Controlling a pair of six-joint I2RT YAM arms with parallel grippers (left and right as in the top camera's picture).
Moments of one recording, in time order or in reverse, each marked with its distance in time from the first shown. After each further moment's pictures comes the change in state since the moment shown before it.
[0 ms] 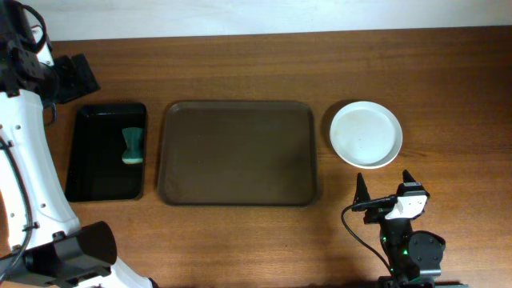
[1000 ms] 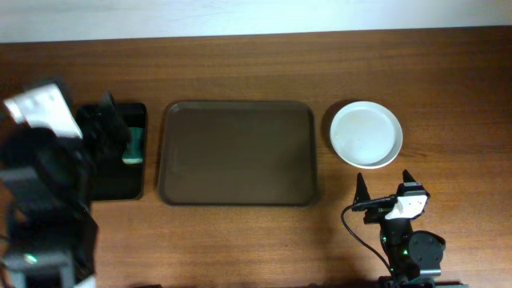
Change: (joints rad) left arm -0.174 -0.928 -1.028 0.840 -0.038 0.007; right arm 0.000 0.000 0.000 -0.001 0.000 0.000
